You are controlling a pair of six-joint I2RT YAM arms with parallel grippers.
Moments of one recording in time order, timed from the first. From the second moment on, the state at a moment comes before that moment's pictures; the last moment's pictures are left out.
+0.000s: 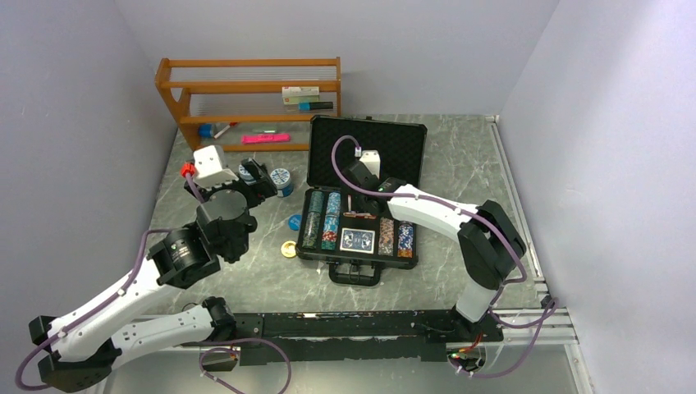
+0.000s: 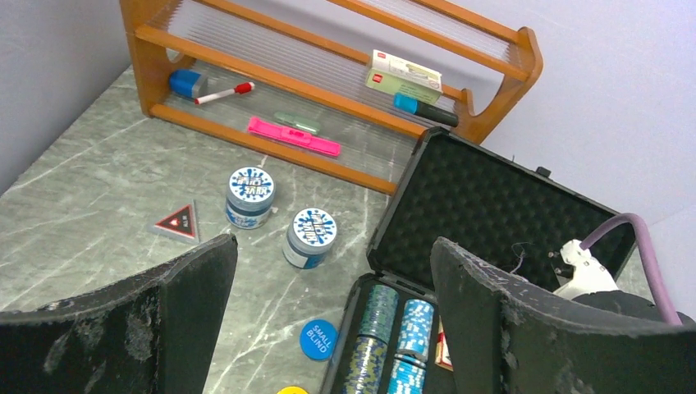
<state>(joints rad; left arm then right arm) -0.97 0.81 1.05 -0.42 -1.12 -0.51 0.78 1.72 1.20 -0.42 0.41 0.62</state>
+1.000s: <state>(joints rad) -0.23 1.33 0.88 -0.28 -0.17 -0.66 0.70 1.24 0.94 -0.35 0.40 0.61</state>
